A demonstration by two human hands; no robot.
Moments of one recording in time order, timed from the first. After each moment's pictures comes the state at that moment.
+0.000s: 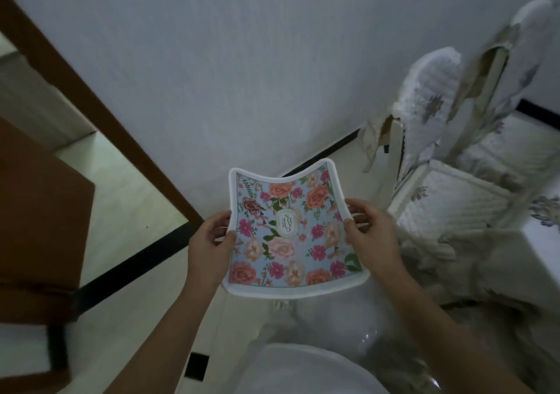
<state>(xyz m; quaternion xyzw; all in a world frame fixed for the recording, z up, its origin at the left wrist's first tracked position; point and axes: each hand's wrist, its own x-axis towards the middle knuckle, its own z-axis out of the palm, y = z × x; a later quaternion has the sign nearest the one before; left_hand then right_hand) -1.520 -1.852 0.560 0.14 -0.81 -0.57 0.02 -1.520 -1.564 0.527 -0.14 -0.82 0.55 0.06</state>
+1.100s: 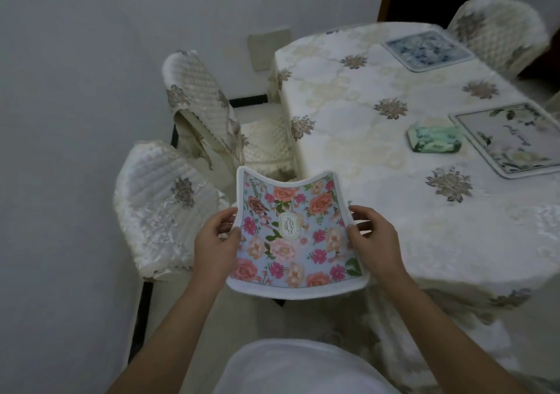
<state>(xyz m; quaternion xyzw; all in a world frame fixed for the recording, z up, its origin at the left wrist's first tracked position) -1.768 -1.342 0.560 -0.30 -0.78 -0.49 -0.26 -1.508 -1.220 0.519 -0.55 -0.64 0.43 0.32</state>
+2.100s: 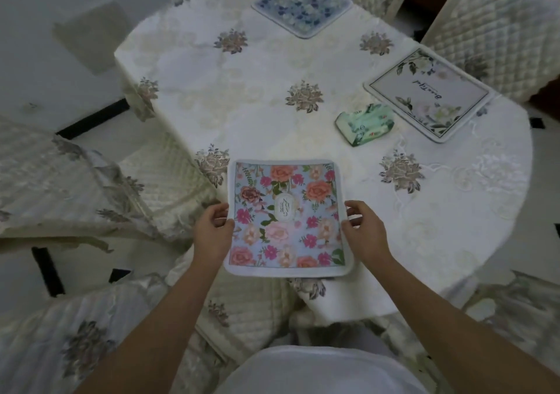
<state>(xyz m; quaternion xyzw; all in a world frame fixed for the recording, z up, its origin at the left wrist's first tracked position) -1.829 -1.005 0.447 -0.45 -0.72 -0.33 -0.42 -1.523 -1.048 0.439 -0.78 -0.45 0.34 0.28</state>
